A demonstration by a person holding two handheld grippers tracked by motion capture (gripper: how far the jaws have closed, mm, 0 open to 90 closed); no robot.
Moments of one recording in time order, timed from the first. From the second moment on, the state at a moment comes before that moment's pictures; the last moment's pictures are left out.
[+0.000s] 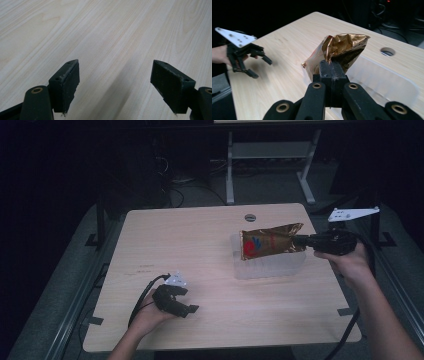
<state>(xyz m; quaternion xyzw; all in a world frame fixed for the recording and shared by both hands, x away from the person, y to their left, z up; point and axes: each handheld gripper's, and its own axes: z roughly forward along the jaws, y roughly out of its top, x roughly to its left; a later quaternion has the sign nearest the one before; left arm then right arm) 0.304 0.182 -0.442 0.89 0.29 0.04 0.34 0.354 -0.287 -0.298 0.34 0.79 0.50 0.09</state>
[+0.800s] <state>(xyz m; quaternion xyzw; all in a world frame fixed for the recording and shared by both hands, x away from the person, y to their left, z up) 0.304 0.180 -0.443 0.89 0.29 0.03 0.34 0.356 -0.323 -0.313 0.38 0.80 0.45 0.13</state>
